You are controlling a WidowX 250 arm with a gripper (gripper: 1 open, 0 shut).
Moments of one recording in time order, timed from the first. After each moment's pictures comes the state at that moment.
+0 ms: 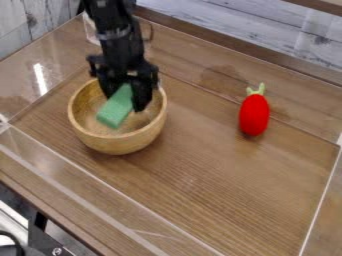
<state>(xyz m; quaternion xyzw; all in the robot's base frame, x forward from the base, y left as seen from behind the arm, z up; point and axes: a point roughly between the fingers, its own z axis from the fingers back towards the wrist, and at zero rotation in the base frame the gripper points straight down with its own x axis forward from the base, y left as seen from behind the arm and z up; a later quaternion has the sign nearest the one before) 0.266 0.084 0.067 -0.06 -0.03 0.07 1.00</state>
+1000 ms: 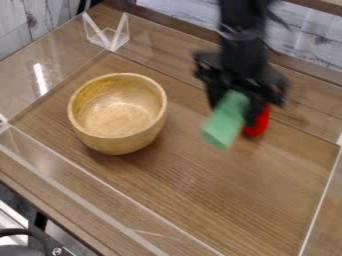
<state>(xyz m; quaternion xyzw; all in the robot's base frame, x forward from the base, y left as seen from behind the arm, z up) 0.278 -0.074 0.097 -0.04 -0.07 -0.04 1.00</state>
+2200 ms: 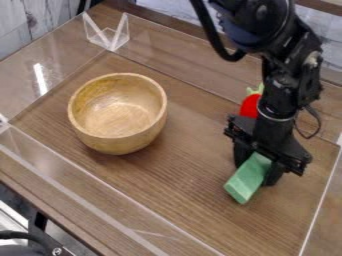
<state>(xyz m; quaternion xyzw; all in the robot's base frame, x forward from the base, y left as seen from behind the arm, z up) 0.289 -0.092 0.020 0.00 -0.03 -0.05 1.00</state>
